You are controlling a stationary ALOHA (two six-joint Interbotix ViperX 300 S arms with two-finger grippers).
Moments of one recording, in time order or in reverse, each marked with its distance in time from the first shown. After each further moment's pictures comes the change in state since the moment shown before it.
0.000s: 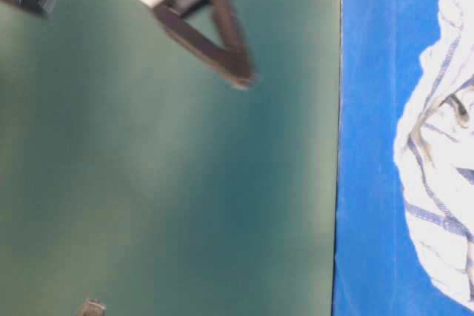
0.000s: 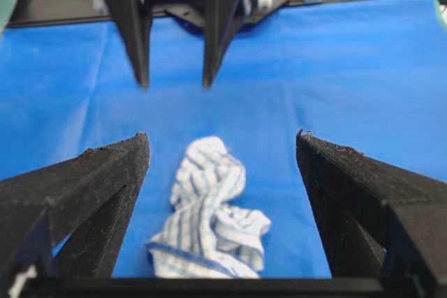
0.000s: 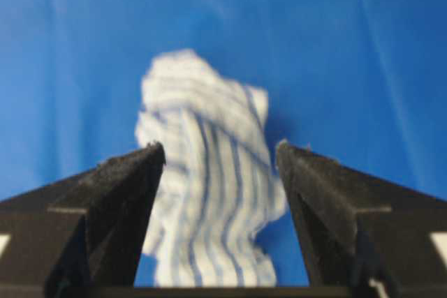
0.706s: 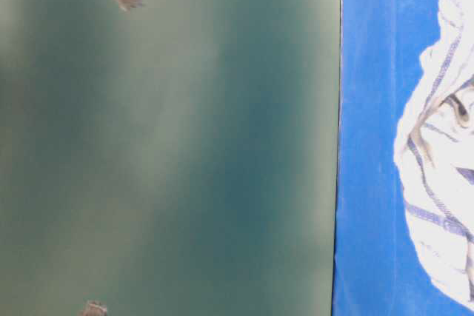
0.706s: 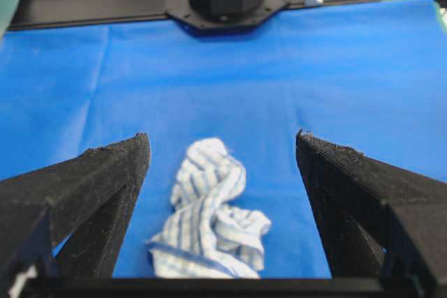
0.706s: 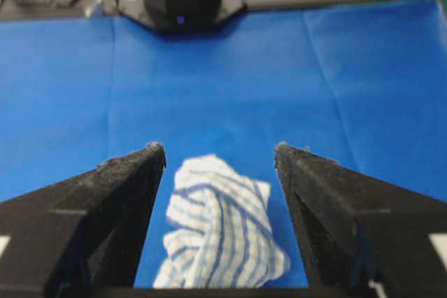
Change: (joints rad) left arm 0.000 -0.015 0.014 0.000 -0.002 0.000; right arm 0.008 -0.325 0.150 -0.011 -0.077 -0.002
